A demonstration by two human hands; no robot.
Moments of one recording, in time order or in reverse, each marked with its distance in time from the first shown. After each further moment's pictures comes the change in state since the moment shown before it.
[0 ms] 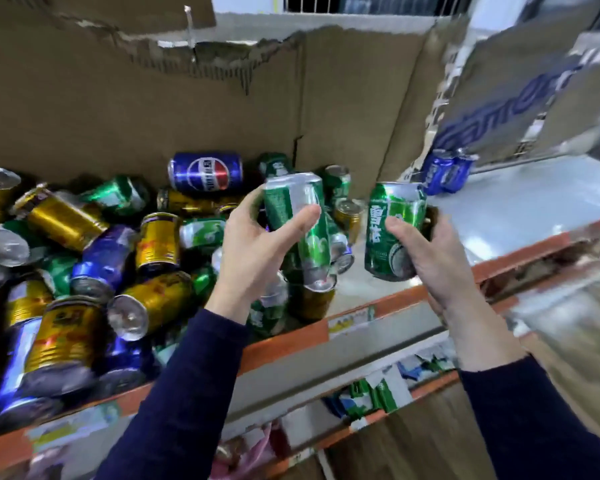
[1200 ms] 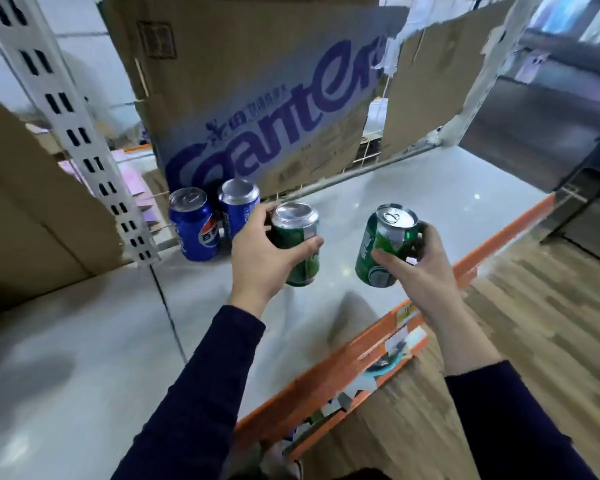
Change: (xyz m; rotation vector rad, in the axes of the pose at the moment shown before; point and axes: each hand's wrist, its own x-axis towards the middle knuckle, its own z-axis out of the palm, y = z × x) left_hand 0.230 -0.217 0.527 0.287 -0.089 -0.080; right_hand 0.313 0.147 -0.471 -0.241 0.248 0.054
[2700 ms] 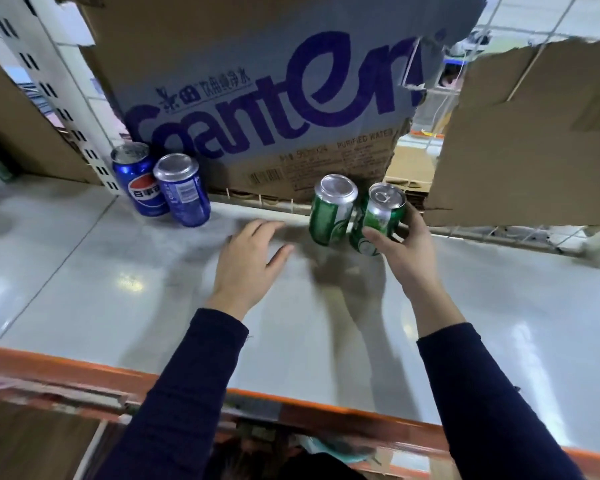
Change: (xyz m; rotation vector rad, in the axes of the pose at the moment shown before) left_hand 0.059 0.002 0.188 0.838 0.344 -0.234; right_hand 0.304 0.079 -0.027 0.034 -0.609 -0.129
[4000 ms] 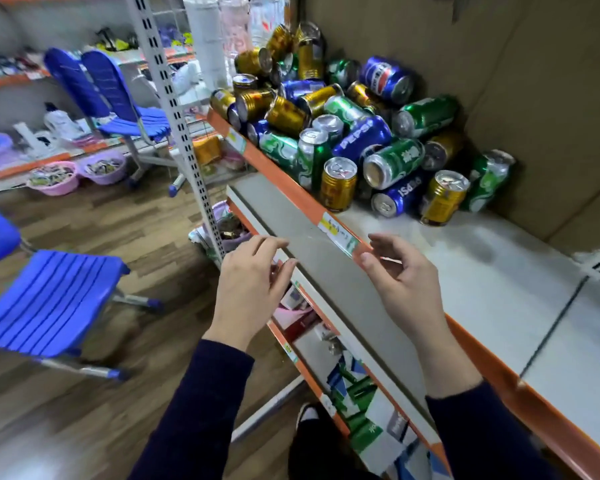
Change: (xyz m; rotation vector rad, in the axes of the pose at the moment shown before) left_hand -0.310 -0.392 -0.395 0.288 0.498 -0.546; right_hand -0.321 -0.220 0.551 0.014 -0.808 -0.467
